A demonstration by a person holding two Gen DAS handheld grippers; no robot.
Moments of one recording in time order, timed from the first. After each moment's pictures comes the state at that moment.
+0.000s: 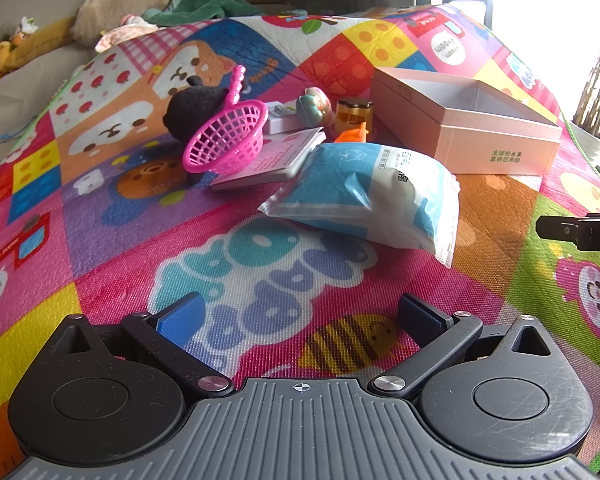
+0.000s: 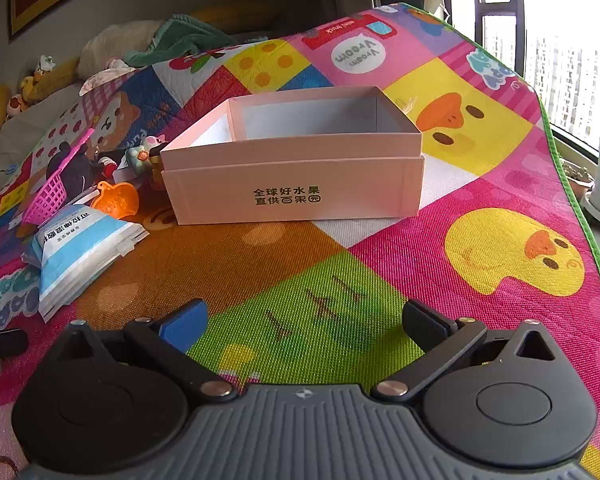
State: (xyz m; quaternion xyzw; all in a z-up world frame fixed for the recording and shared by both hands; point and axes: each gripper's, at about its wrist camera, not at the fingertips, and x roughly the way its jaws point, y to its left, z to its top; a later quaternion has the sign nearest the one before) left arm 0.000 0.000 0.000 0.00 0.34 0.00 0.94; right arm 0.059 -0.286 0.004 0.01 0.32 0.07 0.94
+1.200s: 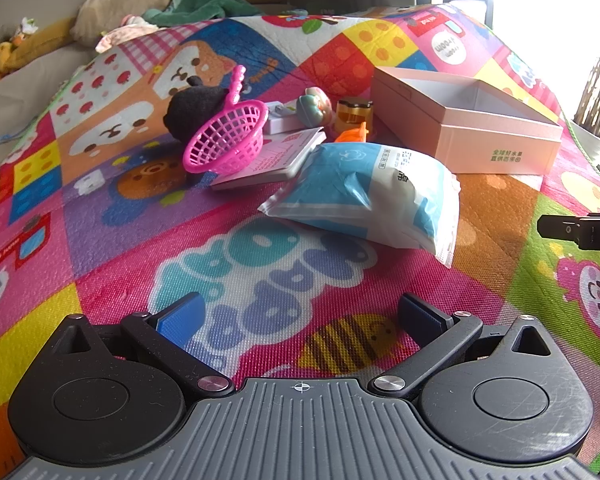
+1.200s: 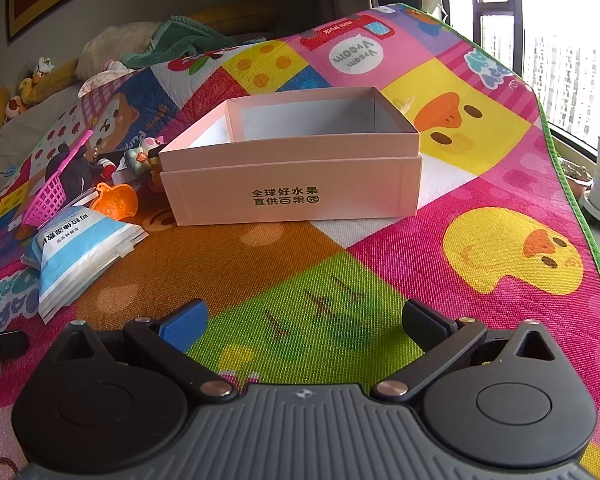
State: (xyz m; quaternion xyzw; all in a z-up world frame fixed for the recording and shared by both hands) left arm 0.000 0.001 0.000 0.01 0.35 0.00 0.94; right arm 0.058 -0.286 0.005 0.02 0.32 0.07 0.95
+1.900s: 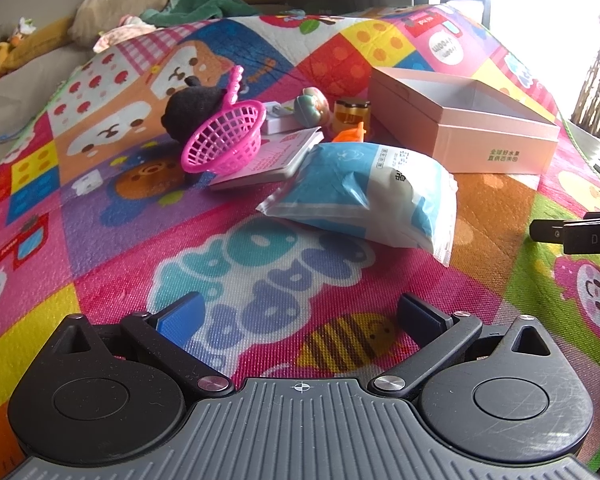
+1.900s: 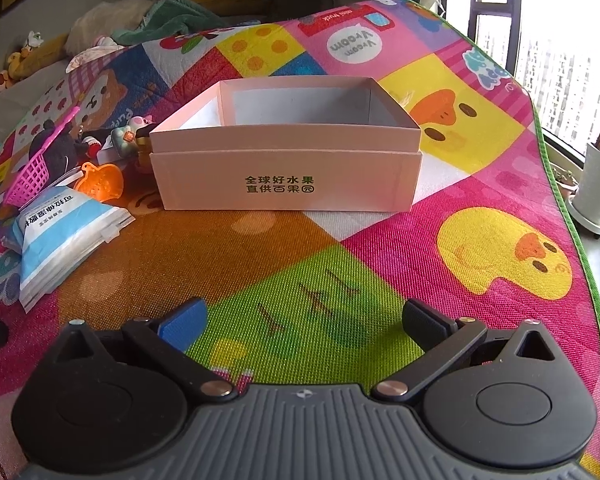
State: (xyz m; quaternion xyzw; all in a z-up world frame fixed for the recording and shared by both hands) left arm -0.001 0.000 0.001 0.00 0.34 -0.01 0.94; right arm 0.066 -0.267 0.001 -0.02 0.34 0.04 0.94
